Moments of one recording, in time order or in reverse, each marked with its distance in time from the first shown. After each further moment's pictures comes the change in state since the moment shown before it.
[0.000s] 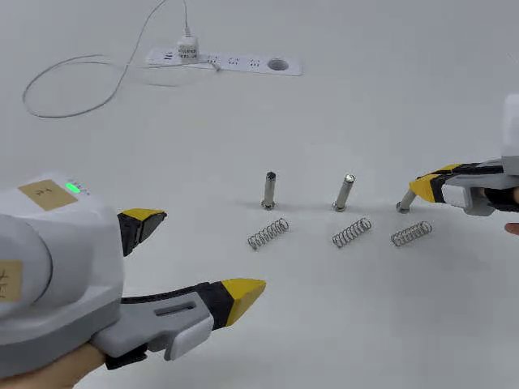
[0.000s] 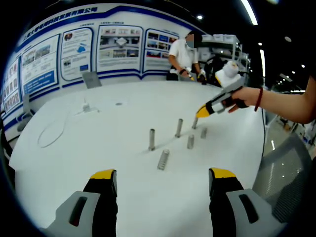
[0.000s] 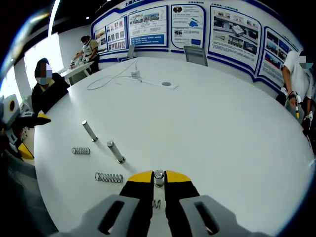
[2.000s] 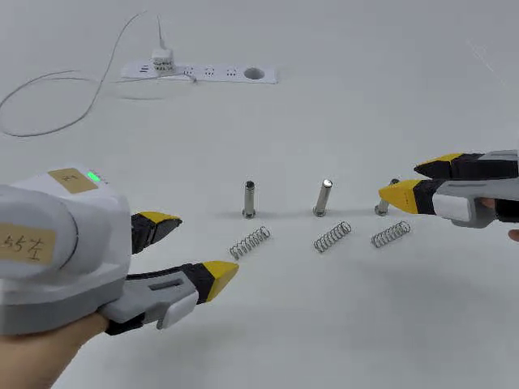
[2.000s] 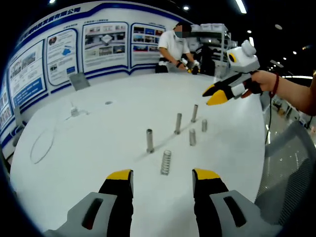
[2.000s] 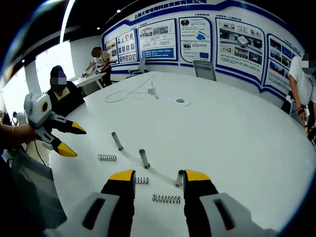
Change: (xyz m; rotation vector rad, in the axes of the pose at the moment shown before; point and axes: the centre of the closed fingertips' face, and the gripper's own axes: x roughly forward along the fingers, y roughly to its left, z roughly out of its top) left arm 0.035 0.005 0.001 0.102 0.071 -0.068; right arm -0.042 0.028 0.018 -0.021 -0.123 0.090
